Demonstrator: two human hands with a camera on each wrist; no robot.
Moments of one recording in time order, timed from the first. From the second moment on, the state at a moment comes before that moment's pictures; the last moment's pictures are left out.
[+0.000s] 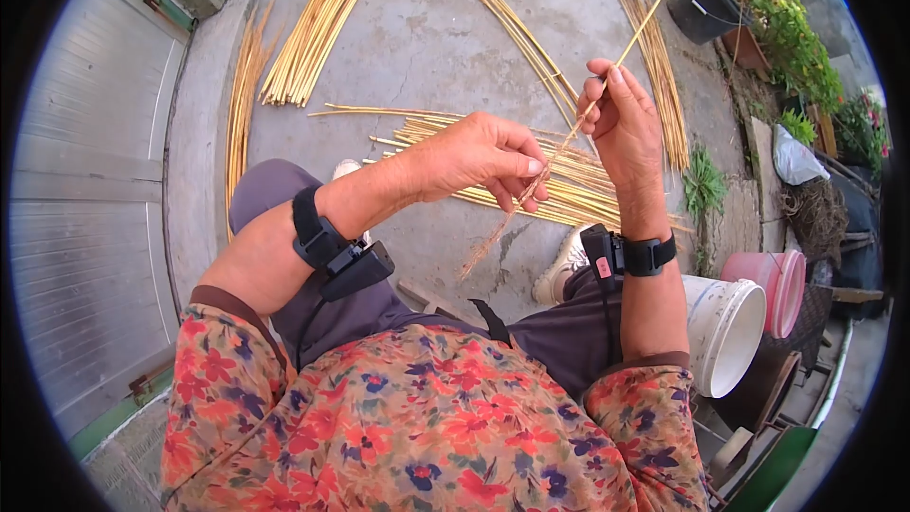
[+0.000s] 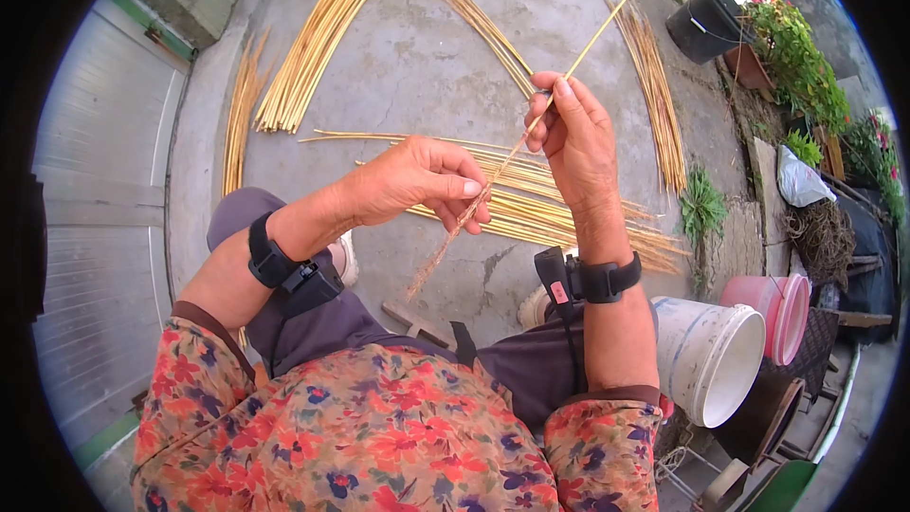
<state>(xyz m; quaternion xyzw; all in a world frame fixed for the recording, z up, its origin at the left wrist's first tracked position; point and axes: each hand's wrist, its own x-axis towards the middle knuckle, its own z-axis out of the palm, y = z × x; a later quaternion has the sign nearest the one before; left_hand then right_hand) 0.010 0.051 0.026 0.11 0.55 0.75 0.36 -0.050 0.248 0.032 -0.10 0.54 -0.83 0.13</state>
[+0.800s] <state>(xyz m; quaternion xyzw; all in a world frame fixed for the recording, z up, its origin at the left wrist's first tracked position) 0.003 0.053 0.015 0.08 0.63 0.71 0.30 -0.039 0.245 0.032 -0.09 0.59 -0.80 0.04</state>
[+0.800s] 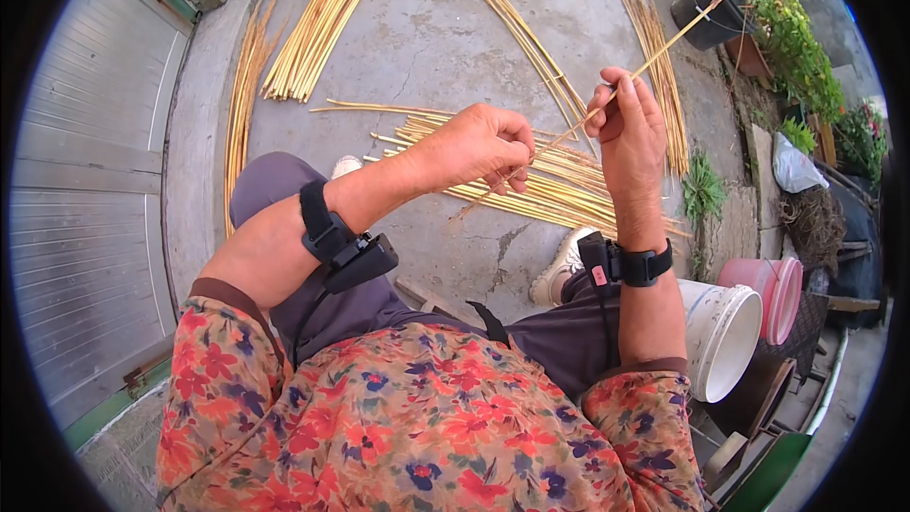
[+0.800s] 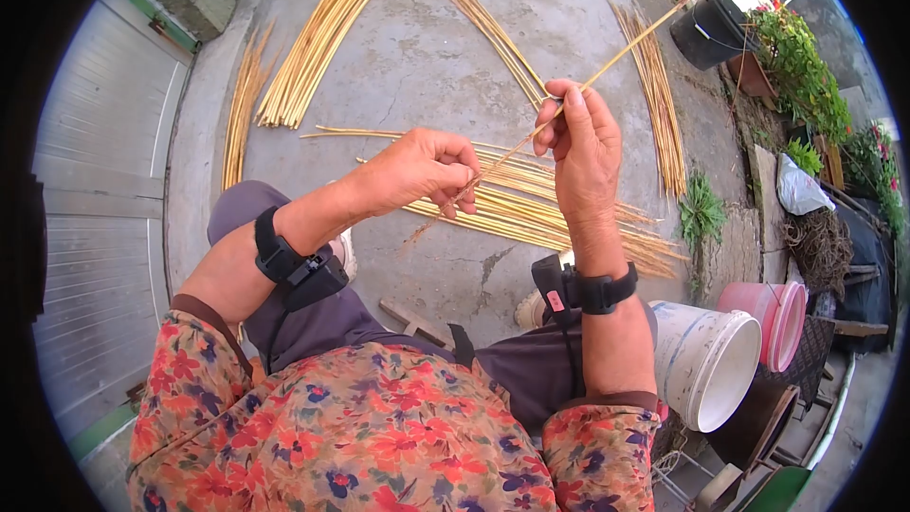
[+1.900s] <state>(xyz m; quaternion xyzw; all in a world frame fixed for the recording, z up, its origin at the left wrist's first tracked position) 0.008 0.058 0.010 0.14 0.60 0.72 0.32 -0.038 0.255 0.028 -0.06 0.59 -0.81 0.02</state>
